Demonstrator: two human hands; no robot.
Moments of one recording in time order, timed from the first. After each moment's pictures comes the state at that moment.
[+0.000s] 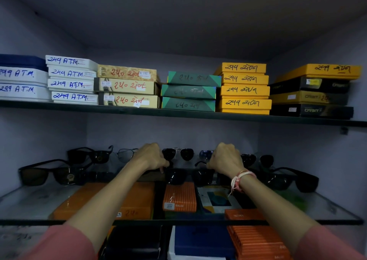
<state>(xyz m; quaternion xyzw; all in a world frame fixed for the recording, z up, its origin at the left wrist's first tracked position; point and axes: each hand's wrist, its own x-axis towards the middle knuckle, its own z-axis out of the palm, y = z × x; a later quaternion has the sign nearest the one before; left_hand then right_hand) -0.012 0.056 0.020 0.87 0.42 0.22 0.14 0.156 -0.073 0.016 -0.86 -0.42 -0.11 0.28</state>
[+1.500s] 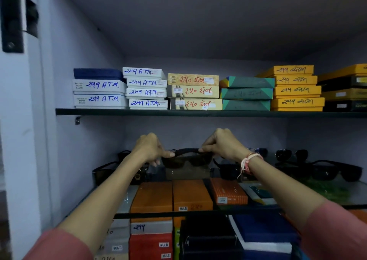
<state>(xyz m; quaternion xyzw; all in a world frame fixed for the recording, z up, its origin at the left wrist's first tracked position) -0.165 0.109 0.043 0.85 0.39 0.29 0.21 0.027 -0.009 0.046 -0.74 -0.58 -0.07 0.34</state>
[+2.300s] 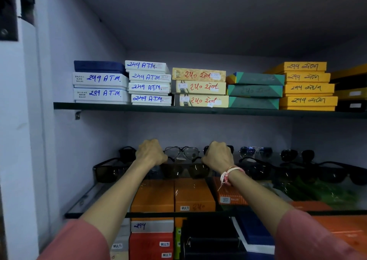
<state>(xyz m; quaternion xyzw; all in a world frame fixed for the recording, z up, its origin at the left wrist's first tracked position) -0.142 0.134 0.017 0.83 0.49 0.25 0.09 0.019 0.035 0.002 -0.83 -0.44 -0.14 0.30</state>
